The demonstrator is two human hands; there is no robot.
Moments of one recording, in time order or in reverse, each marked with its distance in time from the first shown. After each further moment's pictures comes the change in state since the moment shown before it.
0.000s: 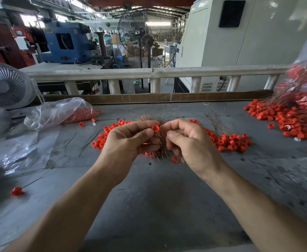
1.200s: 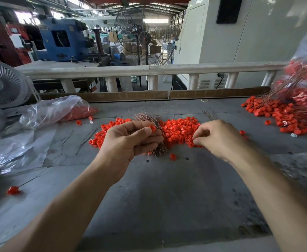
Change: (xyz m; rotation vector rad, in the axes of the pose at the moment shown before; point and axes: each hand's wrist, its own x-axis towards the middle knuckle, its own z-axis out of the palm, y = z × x) left_hand 0.000 -0.001 0.000 -0.069 -0.016 -0.081; right_hand 0.020 0.027 -0.071 -0.858 0.161 0.259
